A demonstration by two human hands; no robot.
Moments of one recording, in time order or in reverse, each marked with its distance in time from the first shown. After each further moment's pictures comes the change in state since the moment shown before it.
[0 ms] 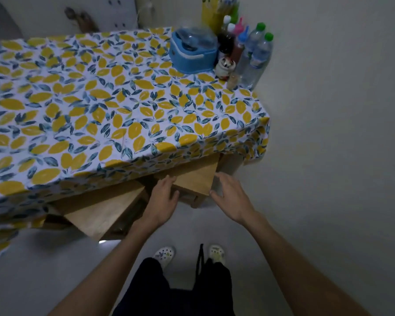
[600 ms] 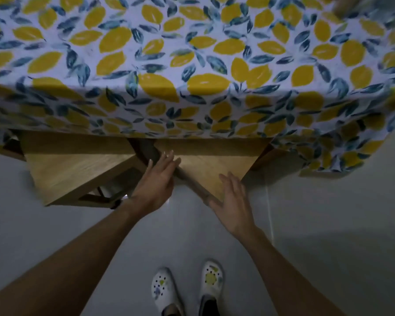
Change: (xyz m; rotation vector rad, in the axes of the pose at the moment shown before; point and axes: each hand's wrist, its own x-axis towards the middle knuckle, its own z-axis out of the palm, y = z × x) left_hand 0.175 -0.150 0.191 0.295 0.149 -0.118; right_hand 0.183 0.194 0.201 -0.032 -0.183 -0.193
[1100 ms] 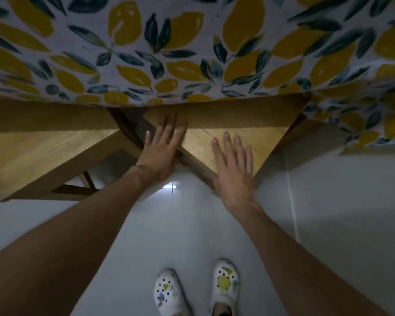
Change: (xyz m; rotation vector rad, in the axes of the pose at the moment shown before) left_hand 0.084 -0.061 0.095 0.246 0.019 0.021; right_hand 0.088 0.052 0.112 -0.497 0.231 -0.180
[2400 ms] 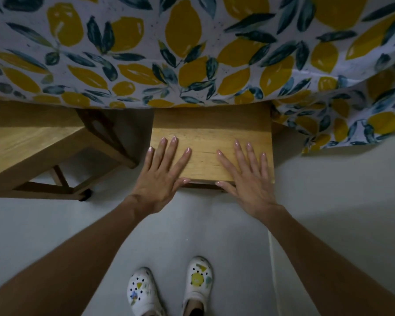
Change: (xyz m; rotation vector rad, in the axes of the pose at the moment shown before) left_hand -0.030 0.079 0.044 0.144 0.100 0.134; right_hand -0.033 0.129 -0.021 -0.131 -0.114 -0.124
